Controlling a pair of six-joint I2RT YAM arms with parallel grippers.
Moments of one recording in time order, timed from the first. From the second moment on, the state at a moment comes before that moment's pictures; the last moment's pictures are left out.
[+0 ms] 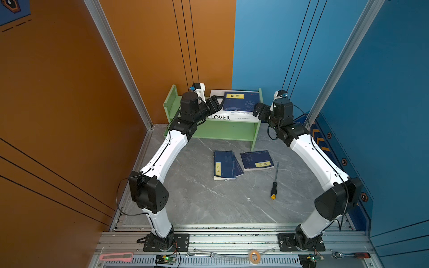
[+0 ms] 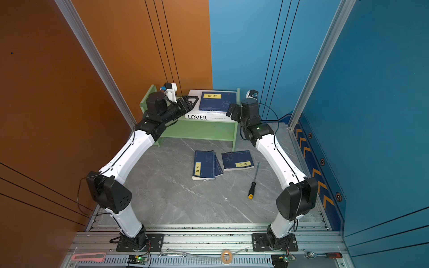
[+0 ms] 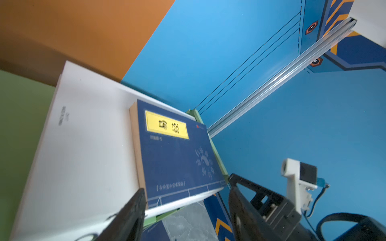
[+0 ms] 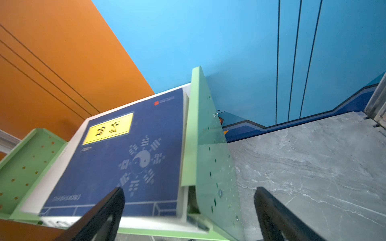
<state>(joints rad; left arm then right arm) -0.34 1.72 1.78 -0.13 0.35 -0.74 0.37 1.63 1.71 -0.34 0.20 0.47</state>
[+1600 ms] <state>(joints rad) -0.49 1.63 0.75 0.14 0.14 -0.69 0.71 1.84 1.10 -0.11 0.04 0.84</state>
